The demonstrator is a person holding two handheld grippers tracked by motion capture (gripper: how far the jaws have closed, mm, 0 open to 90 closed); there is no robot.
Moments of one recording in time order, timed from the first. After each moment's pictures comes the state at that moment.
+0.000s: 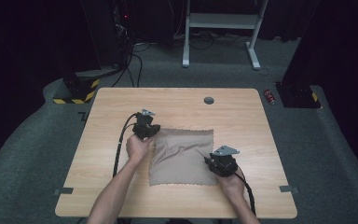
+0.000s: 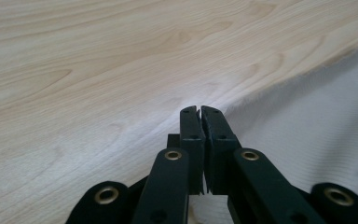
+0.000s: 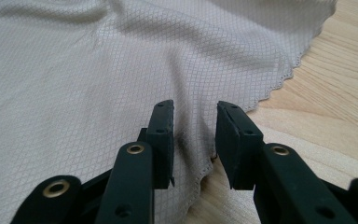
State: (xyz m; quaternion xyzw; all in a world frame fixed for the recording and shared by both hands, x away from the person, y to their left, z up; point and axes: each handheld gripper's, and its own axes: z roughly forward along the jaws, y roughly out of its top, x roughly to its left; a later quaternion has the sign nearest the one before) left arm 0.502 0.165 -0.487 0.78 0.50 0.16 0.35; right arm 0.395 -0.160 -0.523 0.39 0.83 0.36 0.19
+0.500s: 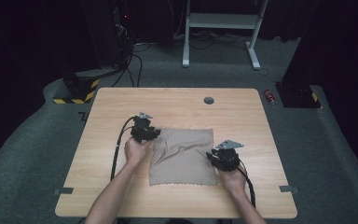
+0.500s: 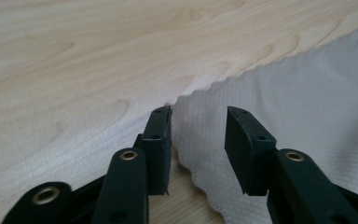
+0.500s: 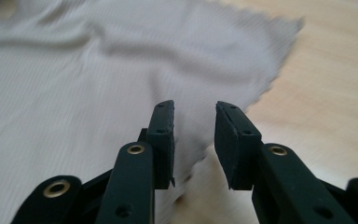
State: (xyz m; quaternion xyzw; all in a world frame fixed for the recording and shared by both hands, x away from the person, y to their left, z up) left arm 0.496 0.173 -0.503 0.77 0.51 0.14 0.35; right arm 0.415 -0.169 -0.509 0.42 0.81 0.37 0.17
